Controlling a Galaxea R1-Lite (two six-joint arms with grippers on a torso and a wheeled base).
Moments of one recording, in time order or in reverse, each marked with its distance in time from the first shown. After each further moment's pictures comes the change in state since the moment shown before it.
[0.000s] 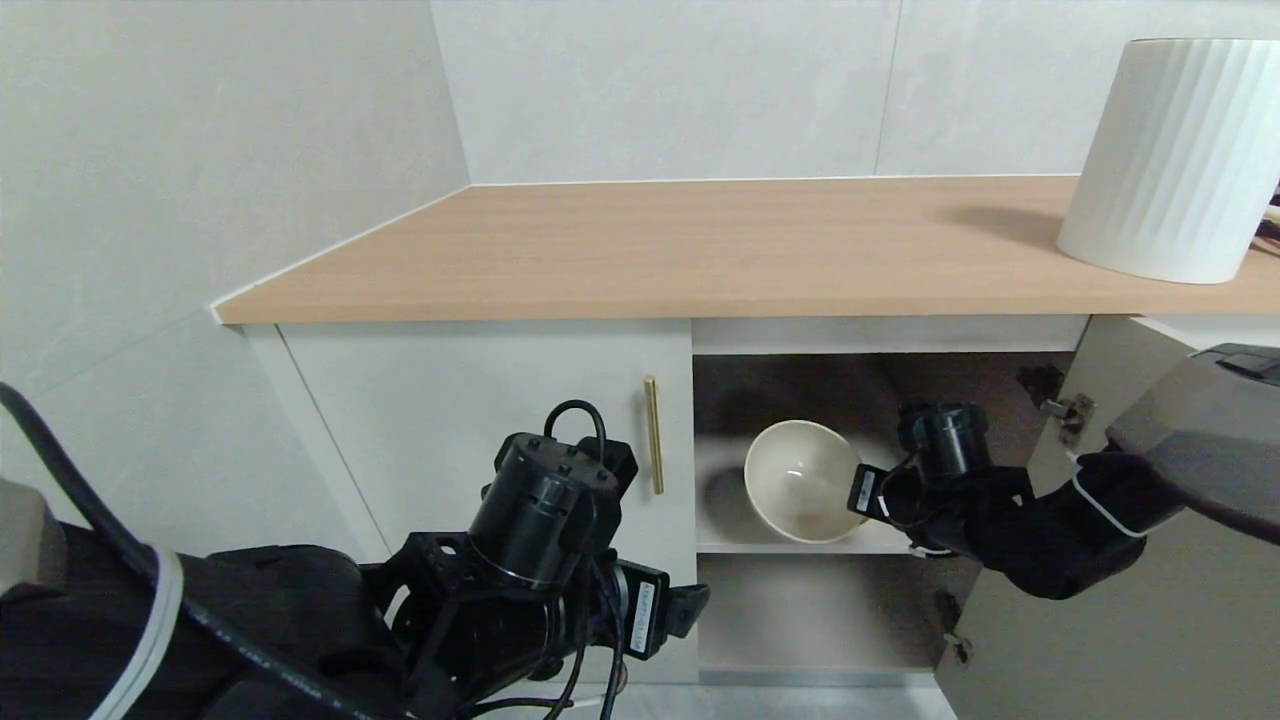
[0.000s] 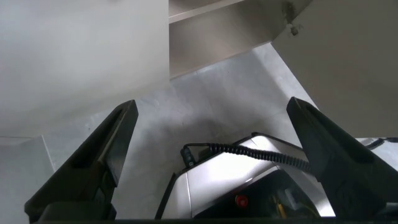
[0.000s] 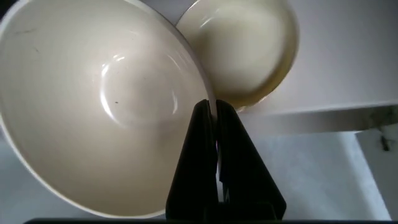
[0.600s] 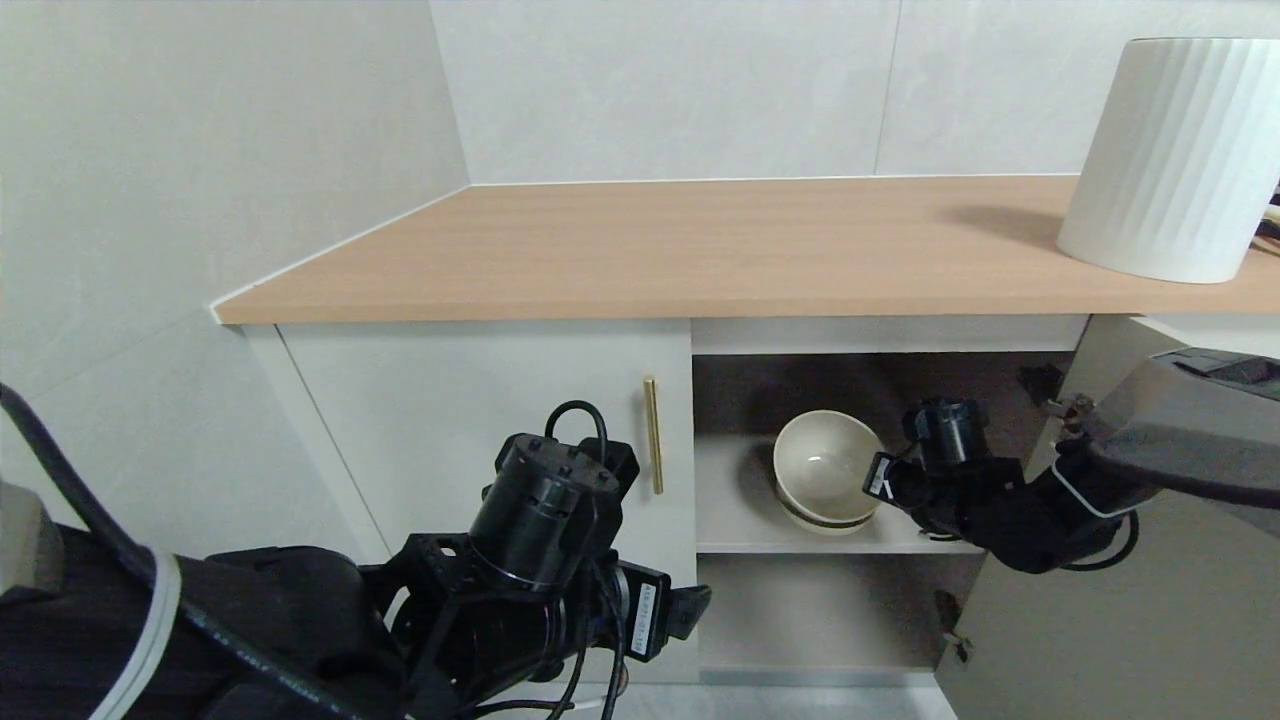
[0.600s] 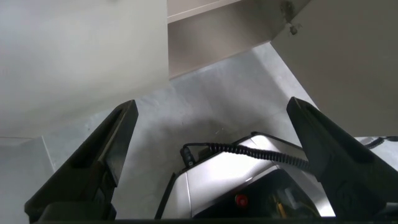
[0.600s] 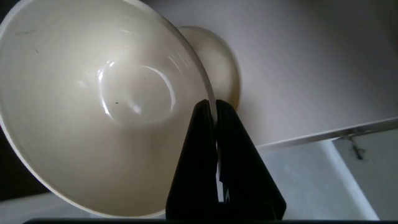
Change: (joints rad) left arm 0.000 -0.001 0.000 0.001 0.001 0.001; right arm -0.069 0.094 -0.105 0.017 -0.081 0.034
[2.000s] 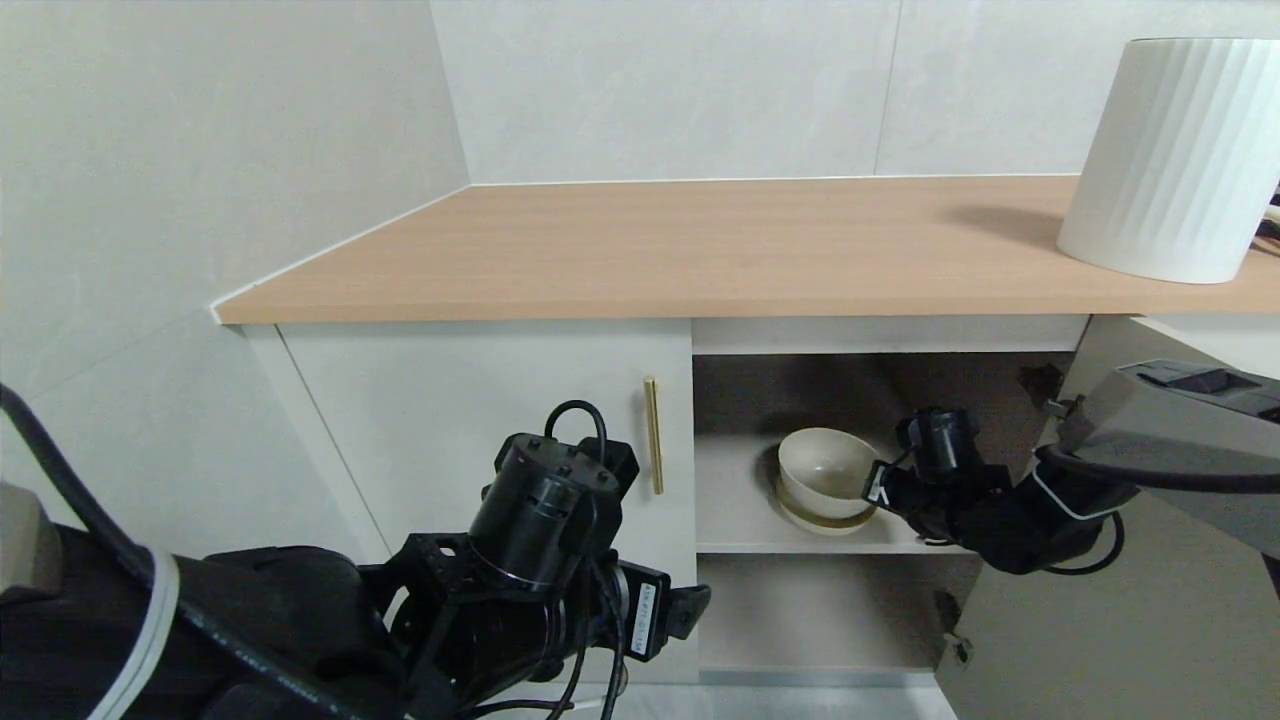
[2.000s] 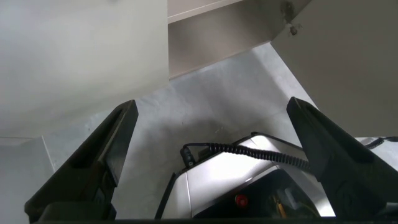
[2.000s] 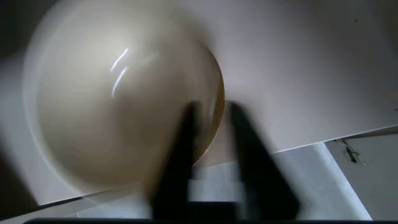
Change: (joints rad) left arm 0.000 -0.001 0.000 0.000 0.000 -0.001; right arm -0.011 0.066 -0.039 -0.001 -0.004 -0.007
